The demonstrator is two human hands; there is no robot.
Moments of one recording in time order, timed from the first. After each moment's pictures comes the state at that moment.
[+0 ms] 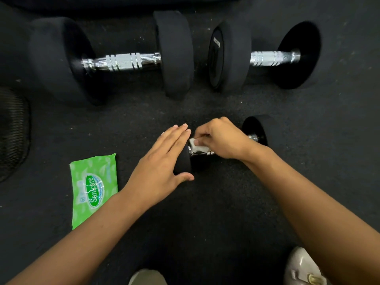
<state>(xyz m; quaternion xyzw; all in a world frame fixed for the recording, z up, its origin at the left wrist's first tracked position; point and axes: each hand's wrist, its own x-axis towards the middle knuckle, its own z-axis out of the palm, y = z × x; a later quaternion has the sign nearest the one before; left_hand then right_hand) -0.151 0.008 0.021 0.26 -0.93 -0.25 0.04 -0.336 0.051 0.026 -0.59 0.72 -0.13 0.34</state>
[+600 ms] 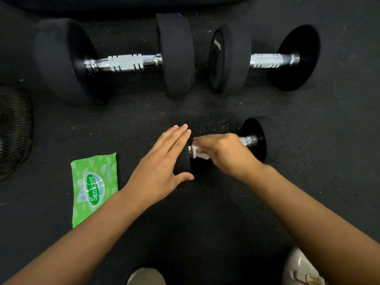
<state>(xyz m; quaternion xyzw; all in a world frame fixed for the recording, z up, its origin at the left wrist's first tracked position) -0.151 0.010 0.023 0.26 -0.93 -0.27 0.03 -0.328 0.088 0.010 -0.69 0.67 -0.20 0.18</state>
